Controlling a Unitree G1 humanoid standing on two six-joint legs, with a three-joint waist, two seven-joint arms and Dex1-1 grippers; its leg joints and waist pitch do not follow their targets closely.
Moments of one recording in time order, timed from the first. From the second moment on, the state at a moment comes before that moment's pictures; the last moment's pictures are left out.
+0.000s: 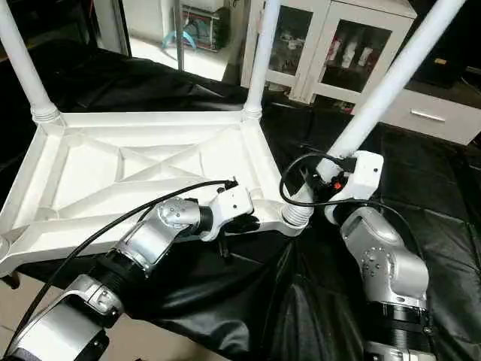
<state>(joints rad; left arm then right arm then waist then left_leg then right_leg) -0.69 0.07 -0.41 0.67 0.19 0.11 -0.83 -0.31 -0.25 -0.26 0.07 0.50 0.59 0.22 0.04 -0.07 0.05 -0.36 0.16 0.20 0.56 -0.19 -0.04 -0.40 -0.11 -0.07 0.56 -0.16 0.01</state>
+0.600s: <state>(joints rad) -0.70 0.06 -0.41 0.71 0.19 0.10 -0.82 -0.15 -0.27 -0.24 0.01 0.53 0.46 0.33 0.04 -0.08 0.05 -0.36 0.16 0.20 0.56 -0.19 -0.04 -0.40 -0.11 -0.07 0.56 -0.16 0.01</state>
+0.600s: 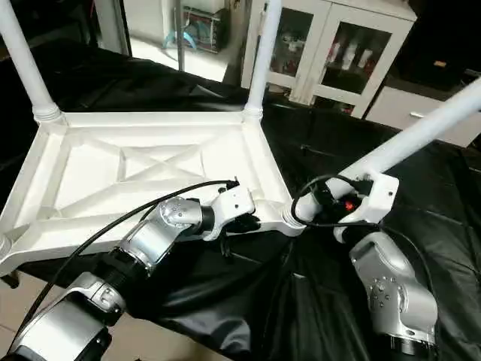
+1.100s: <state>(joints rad) -0.70 0.06 -0.41 0.72 0.16 0.07 -0.83 -0.21 -0.49 -0.06 -0.04 0.42 0.53 0.46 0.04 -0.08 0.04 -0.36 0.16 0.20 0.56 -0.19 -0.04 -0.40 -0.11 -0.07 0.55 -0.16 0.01</state>
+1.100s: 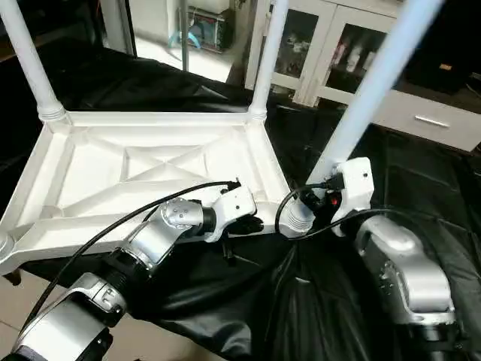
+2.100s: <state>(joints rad) -0.66 0.13 -0.43 0.67 0.15 0.06 -0.91 -0.25 -0.47 -0.01 0.07 0.40 0.51 0.58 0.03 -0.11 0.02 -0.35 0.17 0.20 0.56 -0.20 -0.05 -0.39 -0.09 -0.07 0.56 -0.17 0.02</state>
